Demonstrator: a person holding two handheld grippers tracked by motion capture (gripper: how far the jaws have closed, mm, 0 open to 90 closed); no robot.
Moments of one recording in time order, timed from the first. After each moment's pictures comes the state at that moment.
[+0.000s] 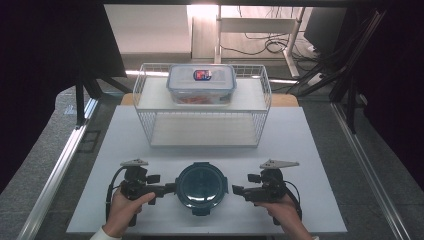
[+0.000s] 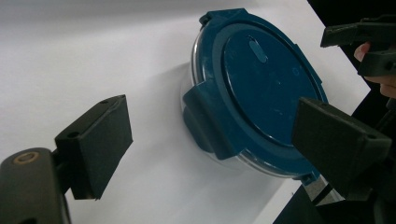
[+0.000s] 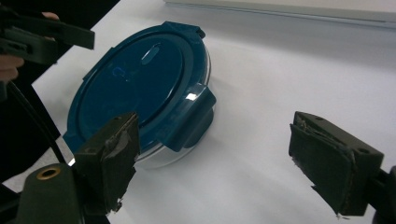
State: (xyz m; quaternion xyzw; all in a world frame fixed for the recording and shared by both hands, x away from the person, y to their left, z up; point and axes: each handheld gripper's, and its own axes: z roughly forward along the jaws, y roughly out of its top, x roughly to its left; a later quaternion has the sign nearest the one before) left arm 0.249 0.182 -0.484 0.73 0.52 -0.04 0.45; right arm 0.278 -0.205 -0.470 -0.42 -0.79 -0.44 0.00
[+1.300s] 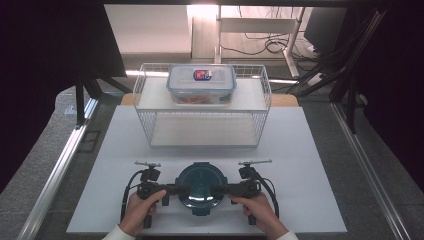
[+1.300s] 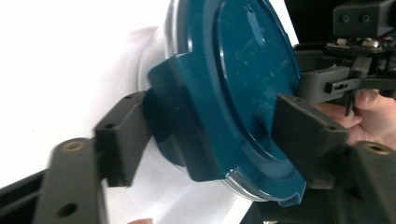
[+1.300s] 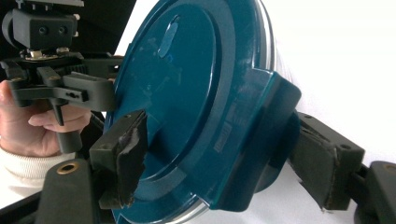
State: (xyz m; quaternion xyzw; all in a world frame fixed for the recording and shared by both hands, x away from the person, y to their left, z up) left arm 0.265 0.161 -0.521 0.68 0.55 -0.18 0.46; right arm 0.302 -0.155 -0.514 -0.49 -0.74 -0.42 0.20
